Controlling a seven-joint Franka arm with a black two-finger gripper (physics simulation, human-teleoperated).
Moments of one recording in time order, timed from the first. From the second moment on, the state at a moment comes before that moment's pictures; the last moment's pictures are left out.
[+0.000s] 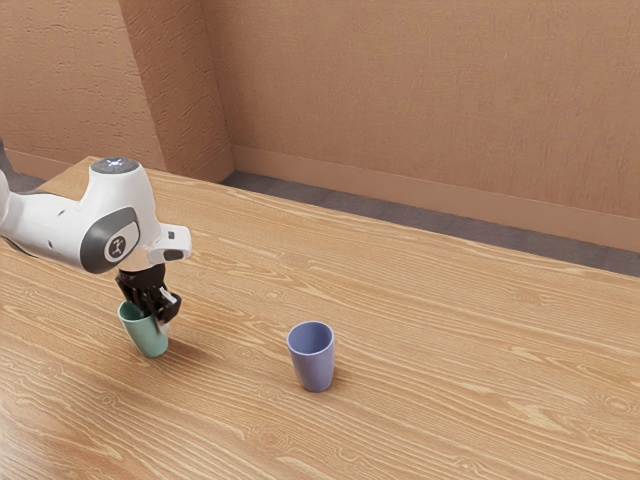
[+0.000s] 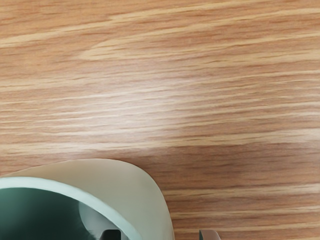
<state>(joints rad) 0.08 0.08 0.12 -2.32 0.13 2.40 0.17</state>
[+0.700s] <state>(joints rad) 0.08 0.07 0.11 -2.32 0.13 2.40 0.17</state>
